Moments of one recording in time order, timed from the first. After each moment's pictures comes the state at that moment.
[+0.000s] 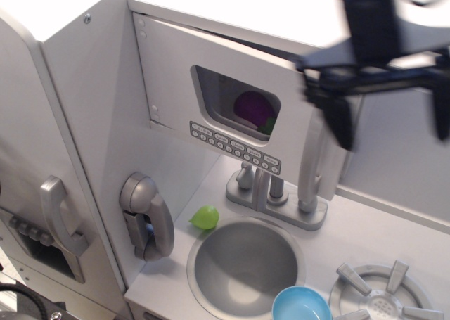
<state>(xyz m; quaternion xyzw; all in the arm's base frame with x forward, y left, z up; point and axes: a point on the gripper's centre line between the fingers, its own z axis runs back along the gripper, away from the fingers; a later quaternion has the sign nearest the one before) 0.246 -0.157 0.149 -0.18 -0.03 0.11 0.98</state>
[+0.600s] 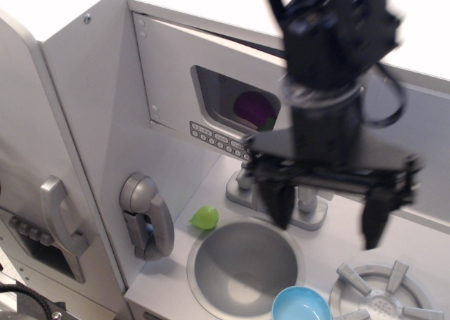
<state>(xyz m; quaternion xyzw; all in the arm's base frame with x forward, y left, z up) 0.200 -0.118 0.104 -0.11 -0.03 0.07 0.99</state>
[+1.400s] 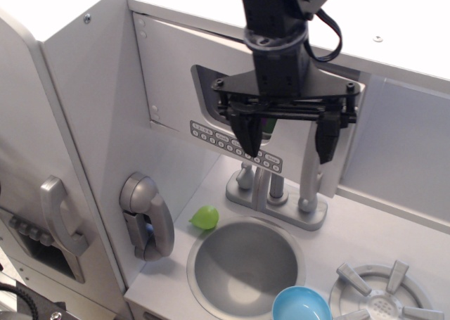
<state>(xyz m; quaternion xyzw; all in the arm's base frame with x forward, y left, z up) 0.261 -0.073 0.095 -0.07 -0.08 0.13 0.99</state>
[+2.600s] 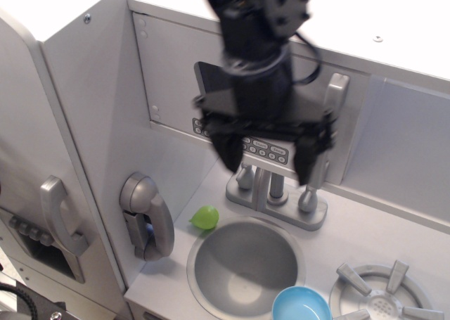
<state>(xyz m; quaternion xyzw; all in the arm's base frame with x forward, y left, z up) 0.229 -0.061 0.087 -0.08 -0.06 0.08 0.99</state>
